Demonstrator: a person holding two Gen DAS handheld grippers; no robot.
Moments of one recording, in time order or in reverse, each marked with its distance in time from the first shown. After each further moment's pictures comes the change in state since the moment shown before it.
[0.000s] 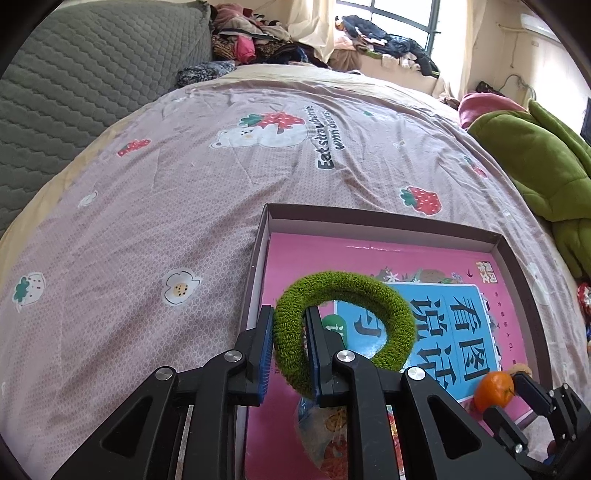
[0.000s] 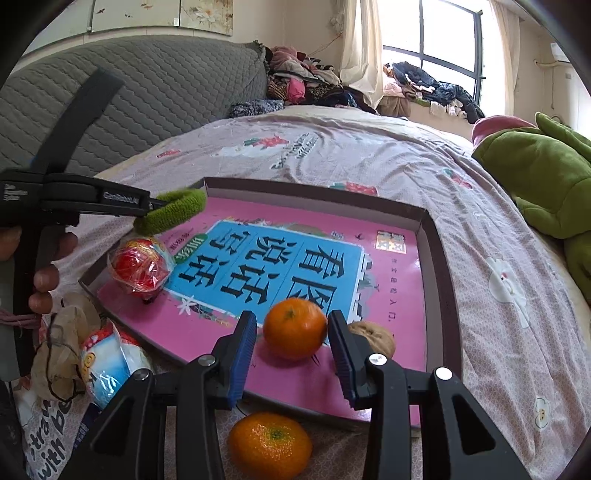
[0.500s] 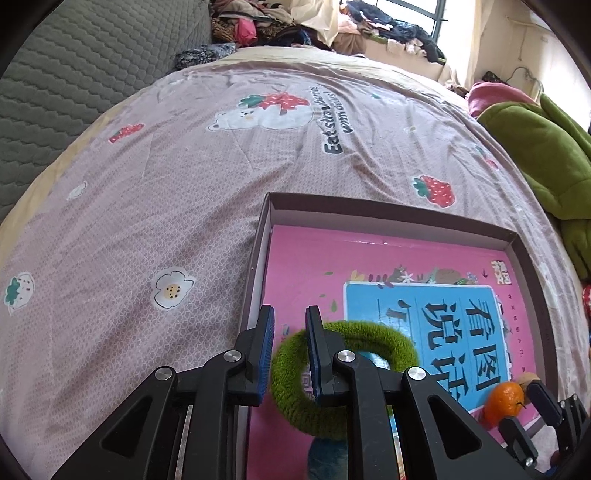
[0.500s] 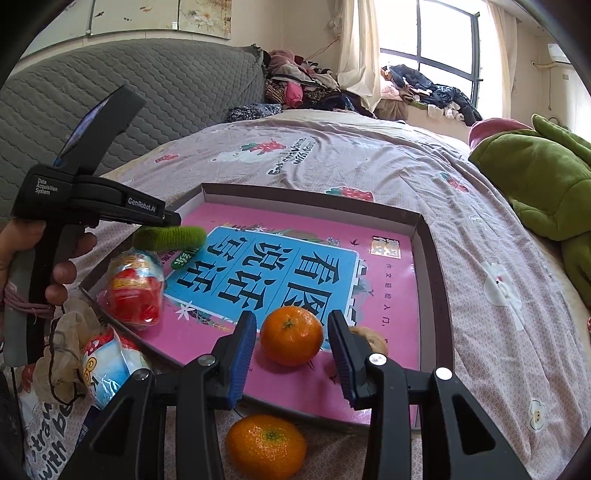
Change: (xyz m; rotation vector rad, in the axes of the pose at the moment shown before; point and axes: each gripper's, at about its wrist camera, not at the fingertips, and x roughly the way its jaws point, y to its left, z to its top) left arm 0.024 0.003 0.010 -0.005 0.071 0.006; right arm -0.003 -0.003 0.002 0.005 -0.008 -0.007
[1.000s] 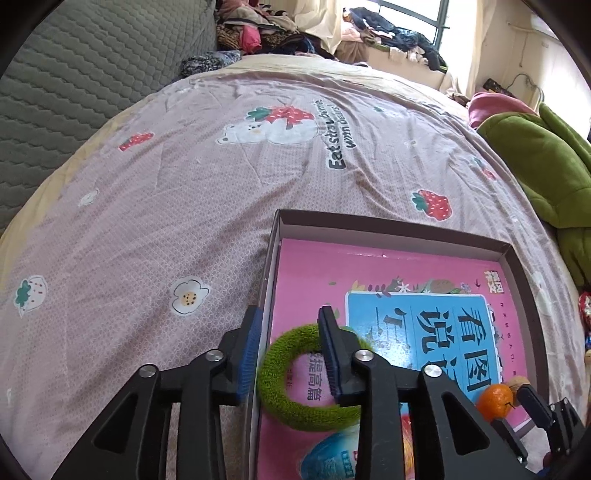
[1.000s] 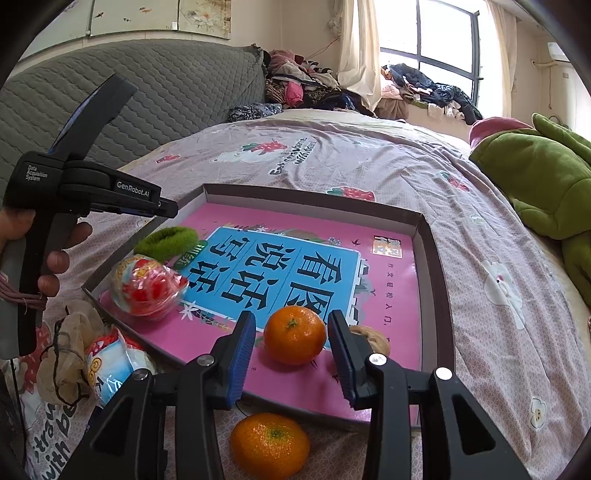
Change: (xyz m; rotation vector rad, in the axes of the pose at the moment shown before) left arm -0.021 0.007 0.004 -0.015 -0.031 -0.001; right arm -0.003 0.002 0.001 0.005 -0.001 0.003
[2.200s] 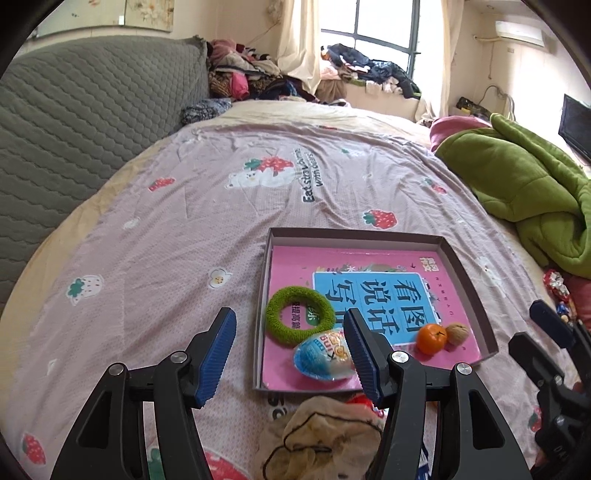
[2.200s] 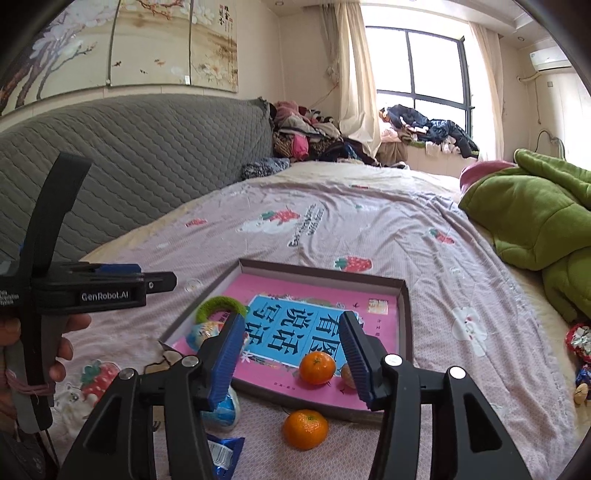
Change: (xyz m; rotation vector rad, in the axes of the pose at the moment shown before) left arm -0.138 -0.007 -0.062 0.060 -0.172 -0.023; right arm -0.113 0.013 0.029 0.029 -0.199 0.042
